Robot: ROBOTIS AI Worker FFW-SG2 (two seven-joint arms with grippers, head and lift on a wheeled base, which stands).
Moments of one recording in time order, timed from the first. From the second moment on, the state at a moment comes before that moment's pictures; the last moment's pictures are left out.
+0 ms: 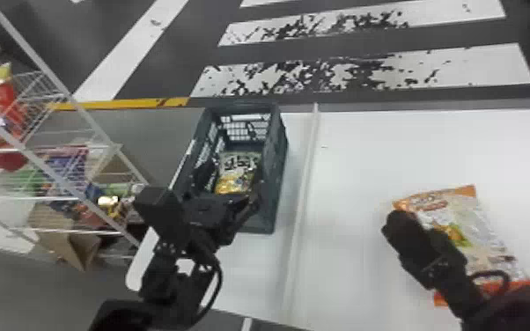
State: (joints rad) left arm 0.58 0.10 0.14 -2.16 0.20 0.12 -0.15; right arm 0.18 -0.09 0.49 -1.67 0.48 0.45 0.11
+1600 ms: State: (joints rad) left arm 0.55 0.12 0.13 -2.14 0.21 0.13 -0.15; right arm 0.20 -0.16 0.39 -1.68 0.48 0.46 0.13
